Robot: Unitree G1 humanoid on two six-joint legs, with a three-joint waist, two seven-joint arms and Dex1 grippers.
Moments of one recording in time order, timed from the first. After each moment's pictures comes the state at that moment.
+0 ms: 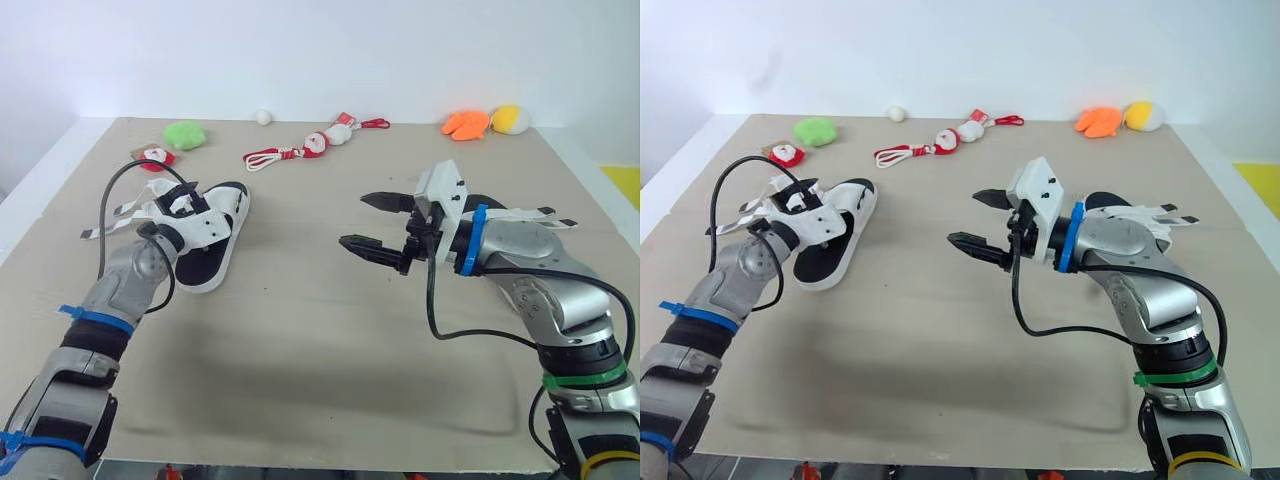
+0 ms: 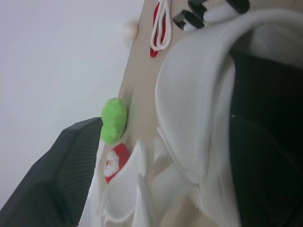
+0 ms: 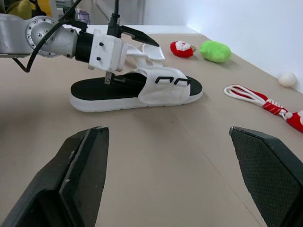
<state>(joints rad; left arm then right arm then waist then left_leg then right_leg) -0.69 0.65 -0.22 0.53 0.50 -0.17 -0.23 -0.62 -0.67 0.07 -0.27 0.53 0.58 0.80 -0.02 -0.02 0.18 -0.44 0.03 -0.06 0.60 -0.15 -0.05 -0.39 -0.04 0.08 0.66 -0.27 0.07</state>
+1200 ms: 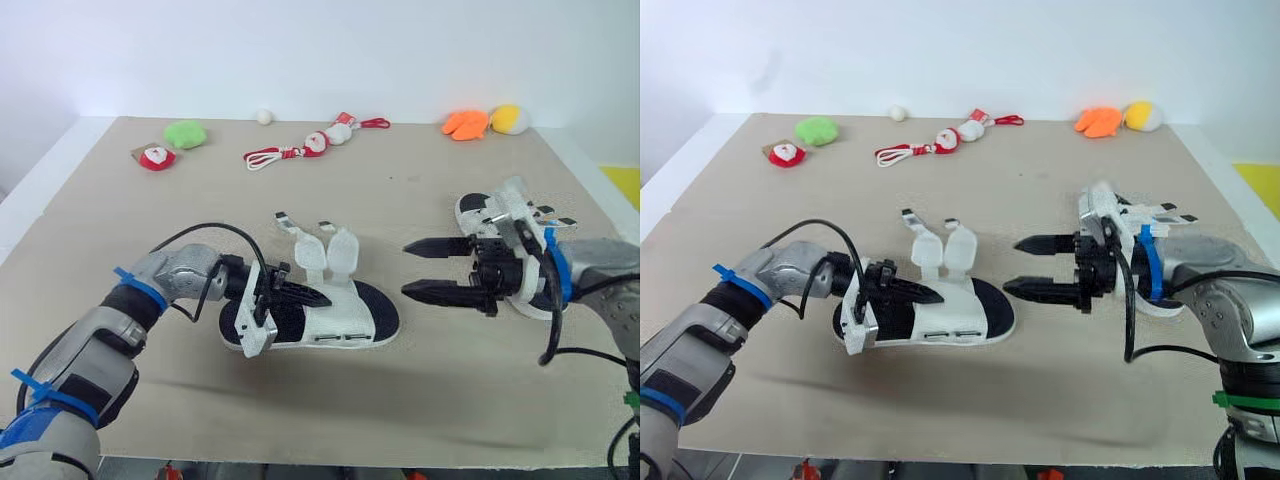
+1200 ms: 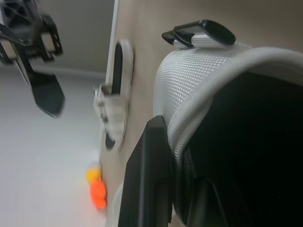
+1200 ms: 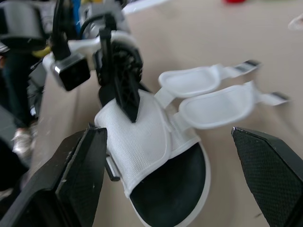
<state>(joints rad) -0.91 0.61 -0.60 0.68 0.37 -1.41 -0.54 -0.44 -0.96 -0.12 -0.27 0.79 0.82 1.16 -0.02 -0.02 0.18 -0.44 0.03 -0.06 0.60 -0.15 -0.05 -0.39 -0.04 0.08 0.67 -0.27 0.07</state>
